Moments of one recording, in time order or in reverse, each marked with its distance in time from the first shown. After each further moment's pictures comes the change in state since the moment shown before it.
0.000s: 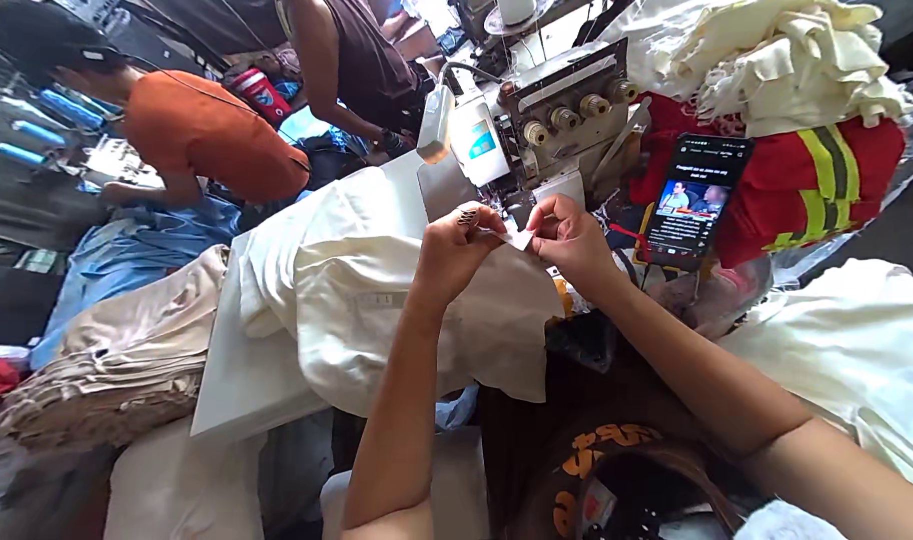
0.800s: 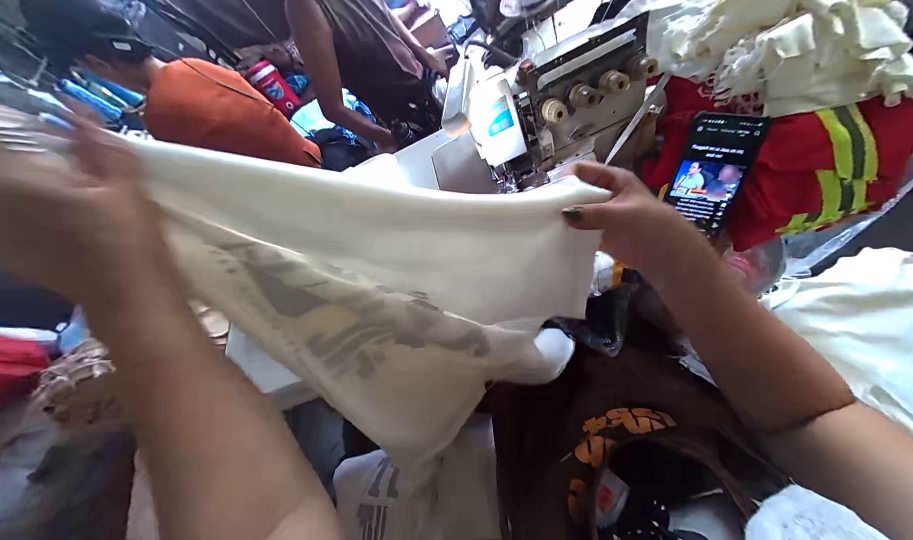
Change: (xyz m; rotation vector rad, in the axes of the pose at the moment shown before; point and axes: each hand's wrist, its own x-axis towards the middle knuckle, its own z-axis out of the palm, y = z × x) left_hand -0.036 0.036 -0.263 1.265 0.583 -0.277; right_hand 0.005 -0.054 -0.021 0.367 -0.298 0.164
